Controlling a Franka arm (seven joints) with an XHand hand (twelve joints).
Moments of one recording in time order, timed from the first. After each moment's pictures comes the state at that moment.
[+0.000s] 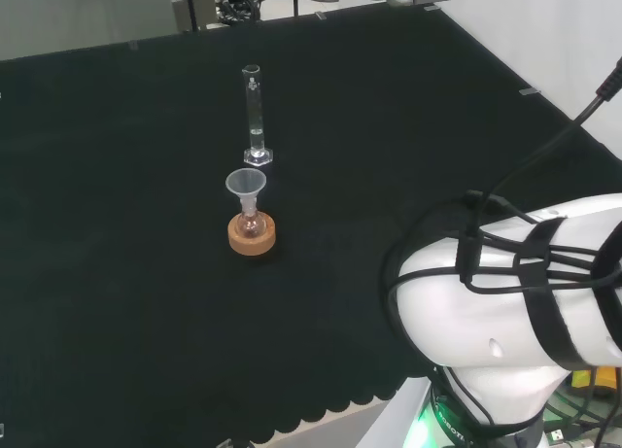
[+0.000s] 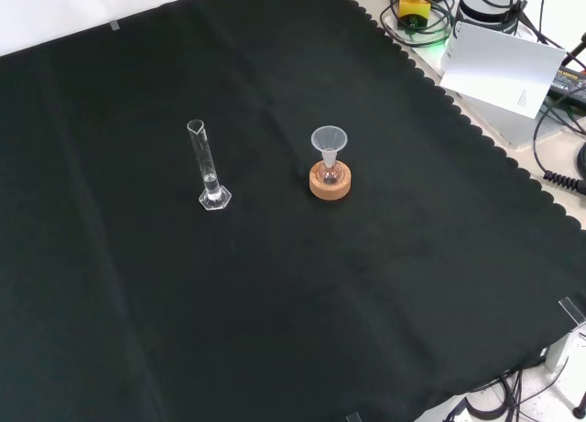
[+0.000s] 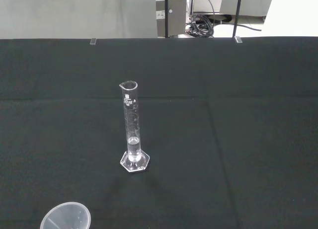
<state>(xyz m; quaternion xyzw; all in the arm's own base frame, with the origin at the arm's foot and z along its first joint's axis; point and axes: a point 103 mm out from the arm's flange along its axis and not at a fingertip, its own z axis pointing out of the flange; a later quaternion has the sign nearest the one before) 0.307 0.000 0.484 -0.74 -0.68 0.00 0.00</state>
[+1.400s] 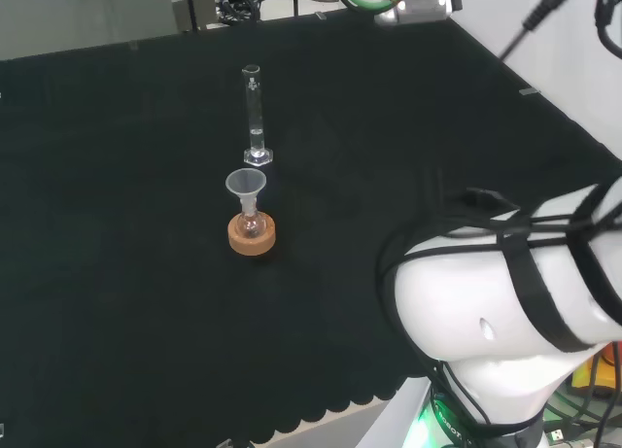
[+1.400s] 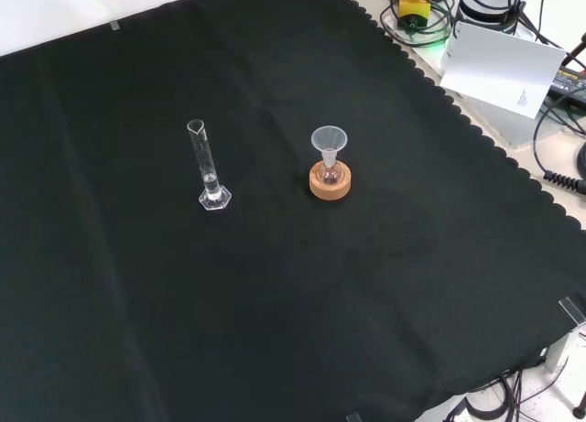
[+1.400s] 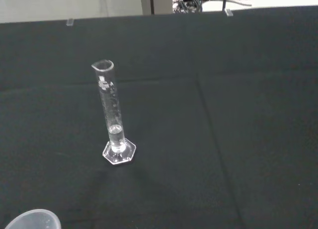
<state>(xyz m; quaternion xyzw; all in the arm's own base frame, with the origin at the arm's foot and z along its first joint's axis) 0.362 -0.023 0.425 -0.76 -0.65 0.01 0.04</state>
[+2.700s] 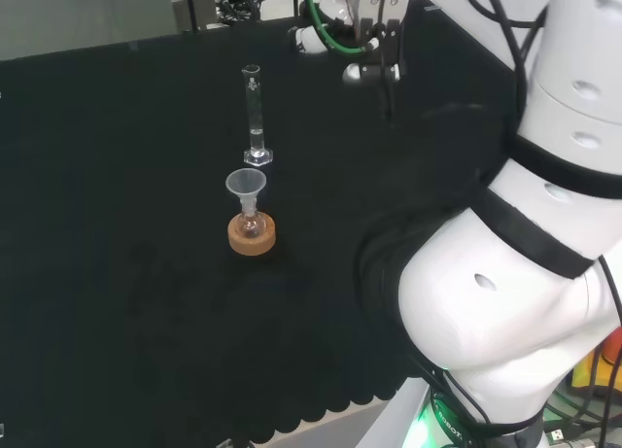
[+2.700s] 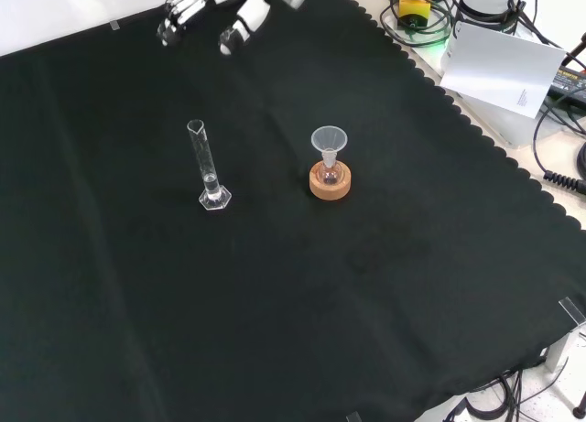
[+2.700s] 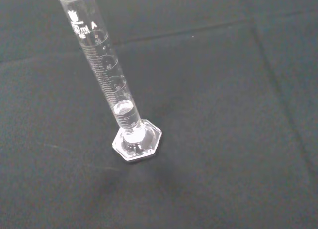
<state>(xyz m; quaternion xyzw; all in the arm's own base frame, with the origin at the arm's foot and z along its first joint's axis) 0.501 -0.043 0.262 -0.72 -0.69 -0.02 0.12</state>
